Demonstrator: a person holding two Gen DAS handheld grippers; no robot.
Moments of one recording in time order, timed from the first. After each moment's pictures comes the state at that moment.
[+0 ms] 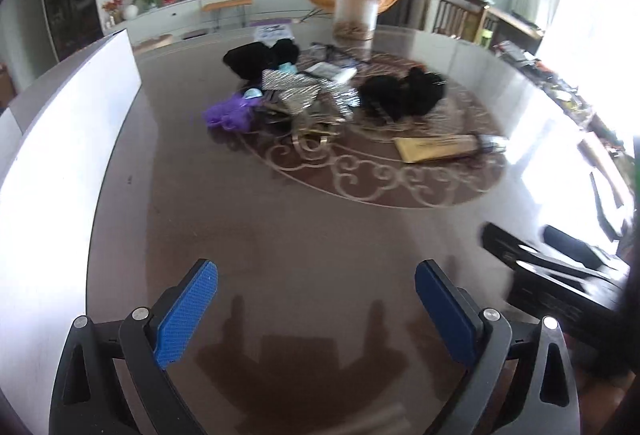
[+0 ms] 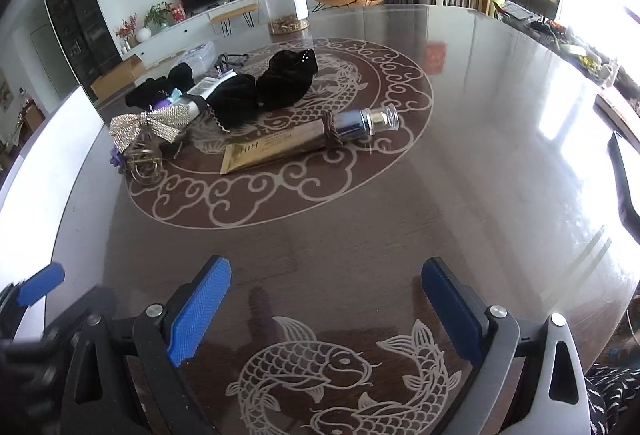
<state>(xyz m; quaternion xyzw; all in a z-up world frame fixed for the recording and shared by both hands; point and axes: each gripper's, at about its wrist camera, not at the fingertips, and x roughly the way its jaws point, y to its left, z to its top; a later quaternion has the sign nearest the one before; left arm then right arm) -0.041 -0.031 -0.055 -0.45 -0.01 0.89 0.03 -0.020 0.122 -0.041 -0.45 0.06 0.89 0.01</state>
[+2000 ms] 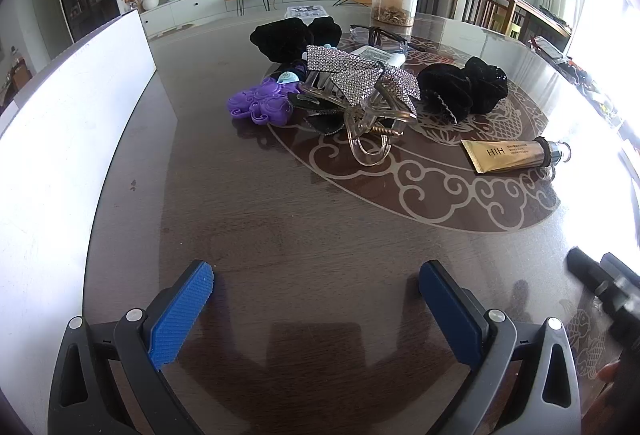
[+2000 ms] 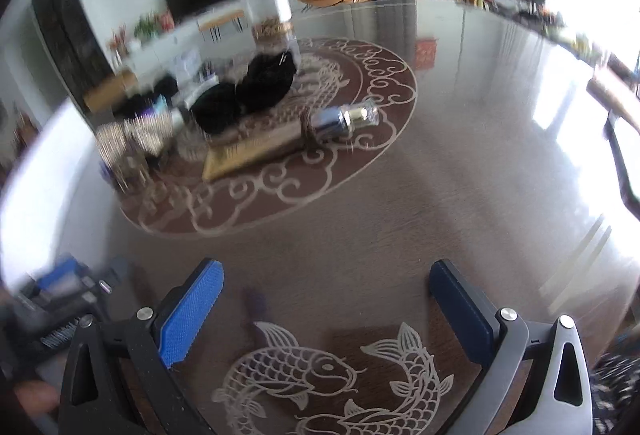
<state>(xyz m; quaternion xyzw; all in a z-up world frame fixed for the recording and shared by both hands) -0.070 -0.045 -0.078 -0.46 0.00 0.89 -0.01 -0.013 0.150 -0.044 -0.43 0.14 0.89 0.01</state>
